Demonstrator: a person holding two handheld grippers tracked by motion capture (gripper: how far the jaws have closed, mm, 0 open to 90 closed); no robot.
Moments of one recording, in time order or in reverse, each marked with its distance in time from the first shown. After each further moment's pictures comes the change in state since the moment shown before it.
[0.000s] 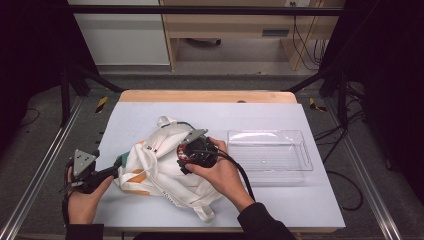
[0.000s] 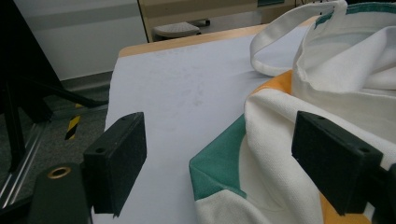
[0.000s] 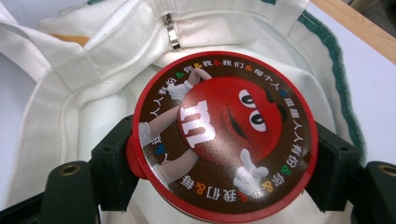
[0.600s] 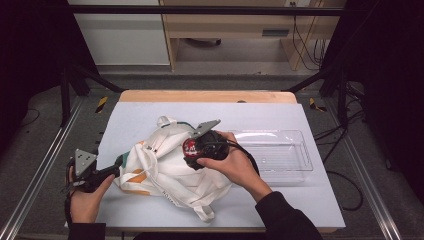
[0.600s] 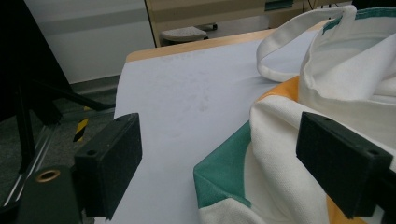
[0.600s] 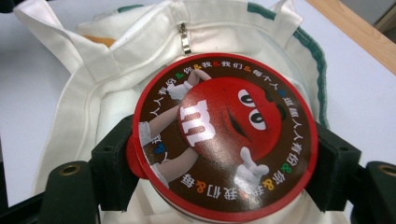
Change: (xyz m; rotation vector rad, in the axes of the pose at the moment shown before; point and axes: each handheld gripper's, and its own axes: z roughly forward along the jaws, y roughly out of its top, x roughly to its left) left arm -0.003 0.002 0.003 -0.021 0.036 0.000; right arm -0.026 0.002 -0.025 -0.020 0.117 -0.054
